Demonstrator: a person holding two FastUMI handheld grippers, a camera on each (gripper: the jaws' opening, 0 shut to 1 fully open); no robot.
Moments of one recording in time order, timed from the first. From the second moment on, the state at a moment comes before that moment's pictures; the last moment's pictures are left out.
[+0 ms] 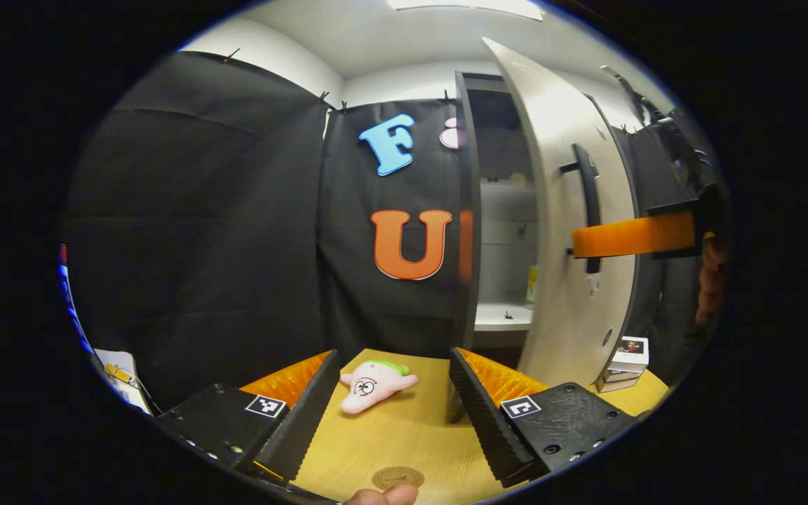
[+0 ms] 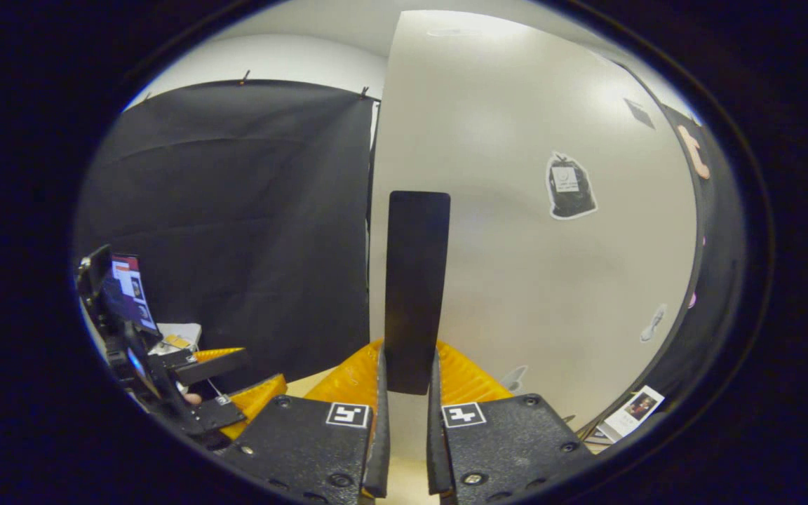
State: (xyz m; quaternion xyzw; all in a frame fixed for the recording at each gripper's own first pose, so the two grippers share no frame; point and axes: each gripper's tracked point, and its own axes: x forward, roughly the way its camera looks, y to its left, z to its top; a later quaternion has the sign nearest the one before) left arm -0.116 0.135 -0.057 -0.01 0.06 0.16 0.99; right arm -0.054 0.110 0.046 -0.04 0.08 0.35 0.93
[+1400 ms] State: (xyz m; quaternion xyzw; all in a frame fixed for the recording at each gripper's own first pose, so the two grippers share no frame) left arm 0.122 -0.089 -0.006 0.03 0.03 -0.01 1.00; right arm -0.147 -0.205 0.039 0.05 0.04 0.06 1.00
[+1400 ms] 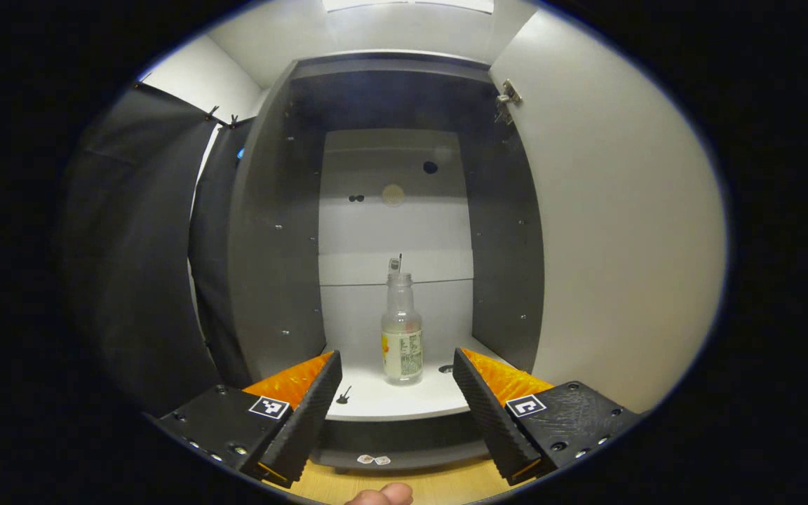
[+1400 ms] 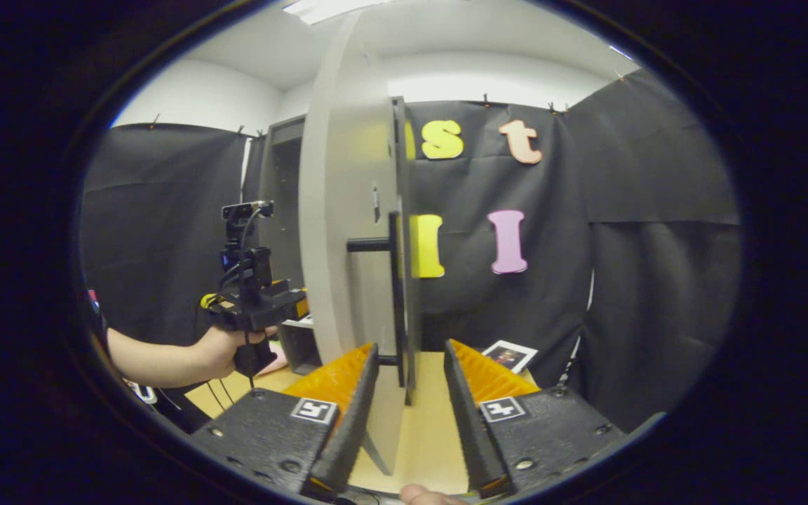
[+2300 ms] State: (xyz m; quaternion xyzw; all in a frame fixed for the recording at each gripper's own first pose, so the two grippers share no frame) left arm 0.296 -0.085 -0.059 -0.04 0.08 -0.03 1.00; right arm -0.143 -0.210 0.042 0.05 0.04 -0.01 1.00
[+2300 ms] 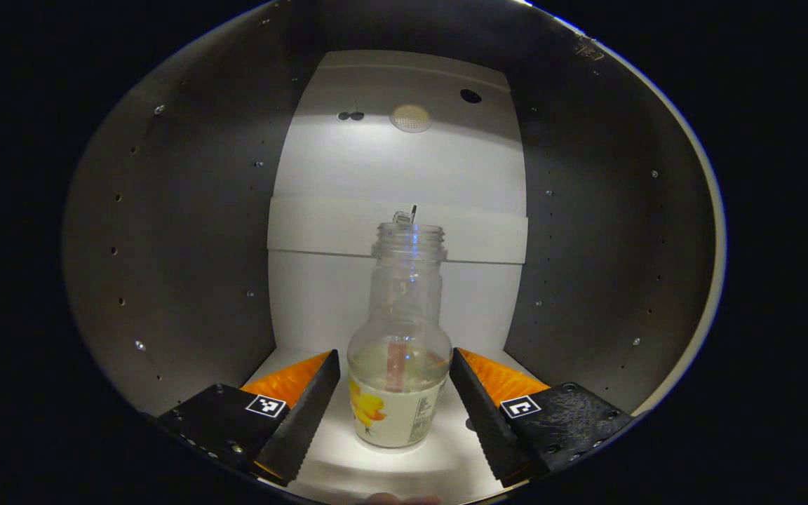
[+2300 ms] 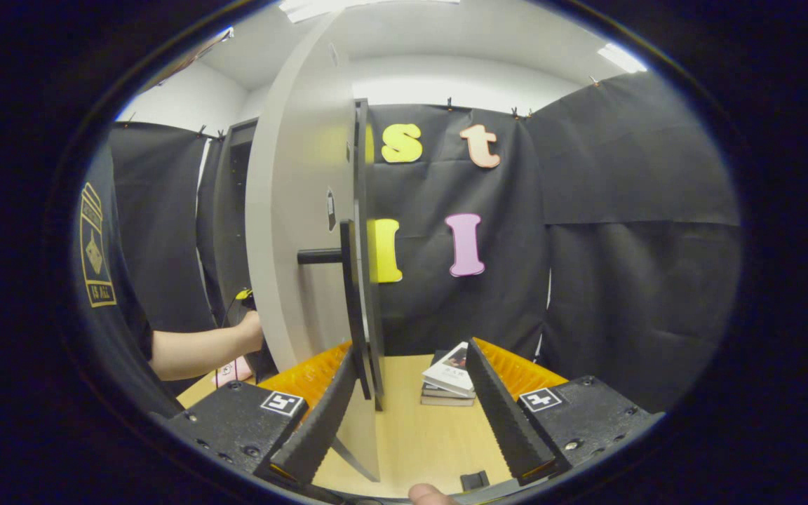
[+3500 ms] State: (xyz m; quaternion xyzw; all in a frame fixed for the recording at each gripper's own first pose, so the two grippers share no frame) left arm -0.038 -0.014 -0.031 0.01 0.06 0.06 1.00; right arm -0.214 -0.241 -0.078 0.14 0.13 0.09 0.98
